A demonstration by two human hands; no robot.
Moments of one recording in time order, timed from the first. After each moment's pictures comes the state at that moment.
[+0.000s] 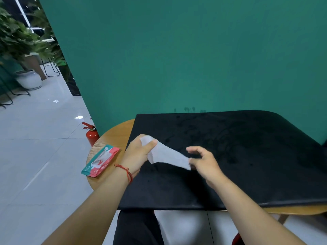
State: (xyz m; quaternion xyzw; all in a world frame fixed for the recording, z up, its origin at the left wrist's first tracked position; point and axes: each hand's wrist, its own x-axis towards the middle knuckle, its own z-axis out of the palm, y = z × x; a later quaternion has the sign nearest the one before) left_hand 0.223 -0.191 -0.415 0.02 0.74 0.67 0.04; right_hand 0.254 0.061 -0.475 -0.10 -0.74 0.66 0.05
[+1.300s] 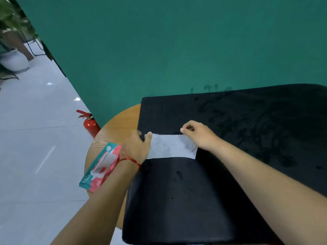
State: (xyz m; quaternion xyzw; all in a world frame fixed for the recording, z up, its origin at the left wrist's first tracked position) left_hand 0.068 -0.256 -0.513 -0.10 0.94 0.34 -0.03; right_hand 0.059 -0.004 -0.510 -0.04 -0.90 0.44 -0.05
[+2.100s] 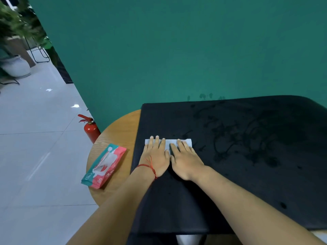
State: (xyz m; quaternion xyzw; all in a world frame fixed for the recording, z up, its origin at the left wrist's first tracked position) left_hand 0.094 -0.211 -0.553 0.13 0.99 0.07 0.04; right_hand 0.127 -0.056 -0.551 0.07 -0.98 0.14 -0.09
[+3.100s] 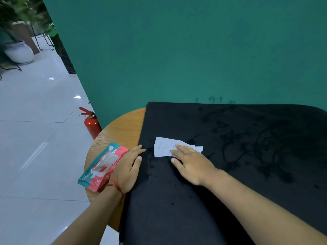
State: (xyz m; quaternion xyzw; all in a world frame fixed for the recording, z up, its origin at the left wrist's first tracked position) left_hand 0.102 -0.325 -0.592 0.10 0.91 0.39 -0.08; right_hand 0.112 -0.042 -0.530 0.15 -0.97 0.15 -0.11
